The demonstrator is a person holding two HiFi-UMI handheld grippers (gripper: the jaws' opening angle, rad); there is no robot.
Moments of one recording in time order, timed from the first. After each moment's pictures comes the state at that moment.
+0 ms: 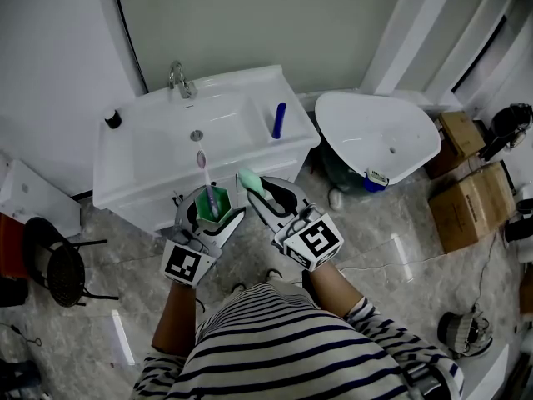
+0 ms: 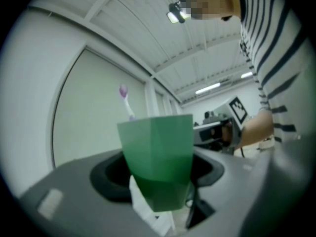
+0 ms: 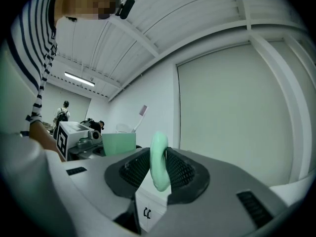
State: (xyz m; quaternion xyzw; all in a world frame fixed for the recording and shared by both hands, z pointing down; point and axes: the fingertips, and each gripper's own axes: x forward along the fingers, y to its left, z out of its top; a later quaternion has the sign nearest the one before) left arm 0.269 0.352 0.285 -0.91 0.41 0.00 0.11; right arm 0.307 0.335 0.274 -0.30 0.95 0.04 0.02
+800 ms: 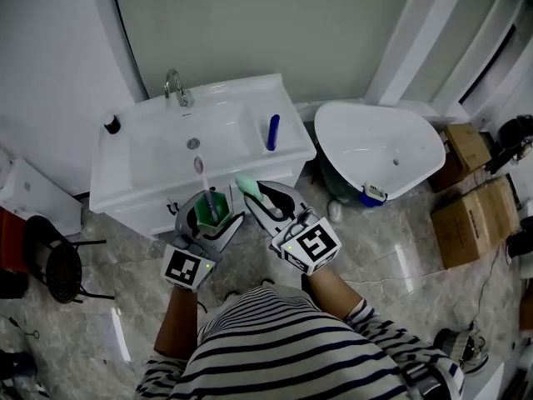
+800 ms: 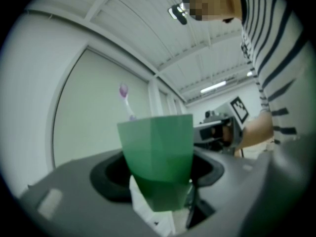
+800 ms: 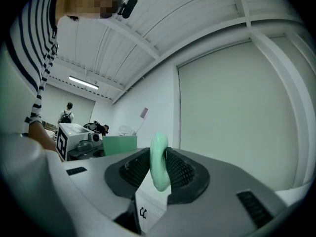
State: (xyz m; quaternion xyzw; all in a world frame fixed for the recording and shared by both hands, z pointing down) left arm 0.318 0.326 0.288 -0.89 0.44 -0.02 0.10; right arm 0.356 0.310 0.261 -0.27 0.96 0.05 0.02
